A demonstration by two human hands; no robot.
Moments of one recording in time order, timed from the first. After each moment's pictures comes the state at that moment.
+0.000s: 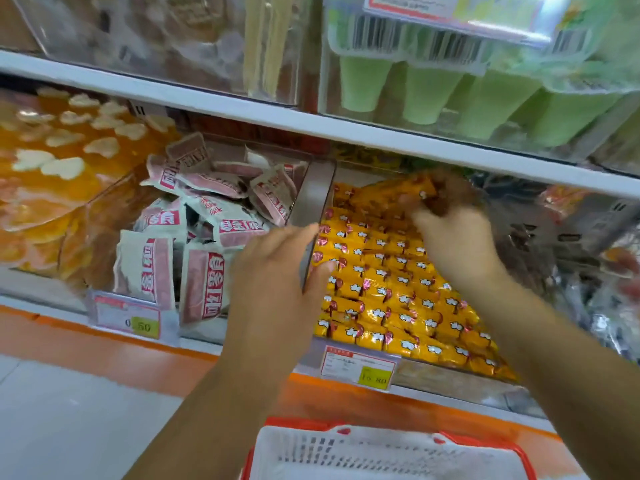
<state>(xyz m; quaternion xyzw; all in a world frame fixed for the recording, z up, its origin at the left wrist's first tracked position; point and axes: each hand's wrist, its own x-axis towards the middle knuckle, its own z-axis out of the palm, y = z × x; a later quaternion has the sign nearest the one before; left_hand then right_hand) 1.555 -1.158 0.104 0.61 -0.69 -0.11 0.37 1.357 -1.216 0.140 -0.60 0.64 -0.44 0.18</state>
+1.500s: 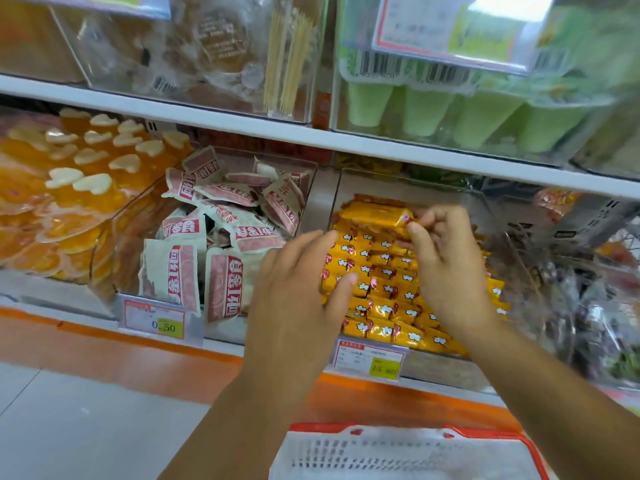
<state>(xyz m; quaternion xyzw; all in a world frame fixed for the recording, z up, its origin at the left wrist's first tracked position) 1.556 -1.140 0.107 0.58 -0.71 -0.12 0.38 1.376 -1.177 0.117 -0.61 0.57 -0.52 0.19</state>
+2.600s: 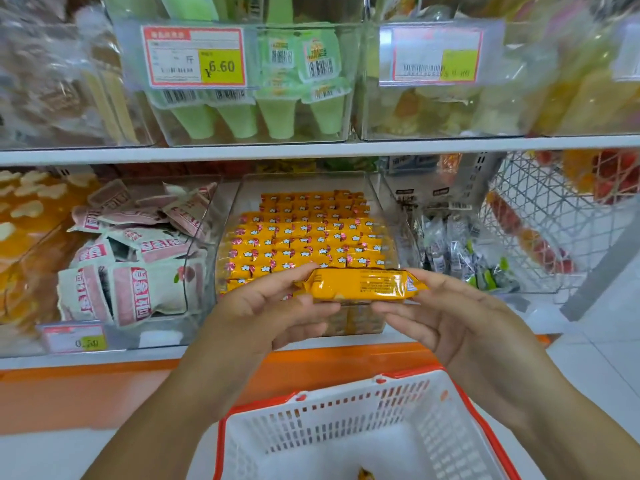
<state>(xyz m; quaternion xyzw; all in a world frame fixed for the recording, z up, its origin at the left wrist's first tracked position) 1.501 -1.062 0.147 0.37 -0.54 -0.66 0.38 1.285 -1.000 0.145 -0.29 0.42 -0.62 0.59</state>
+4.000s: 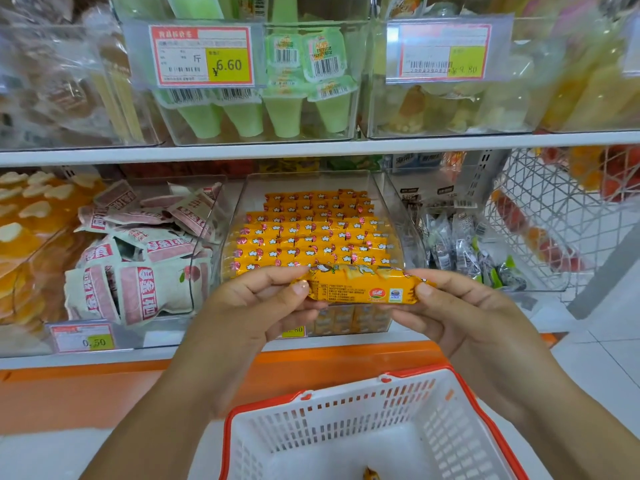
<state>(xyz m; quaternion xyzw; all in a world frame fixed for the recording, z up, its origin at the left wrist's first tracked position) 1.510 -1.067 0.149 0.39 -0.50 -0.64 0.42 1.287 -1.003 0.139 -0.33 0.43 -0.62 0.56</state>
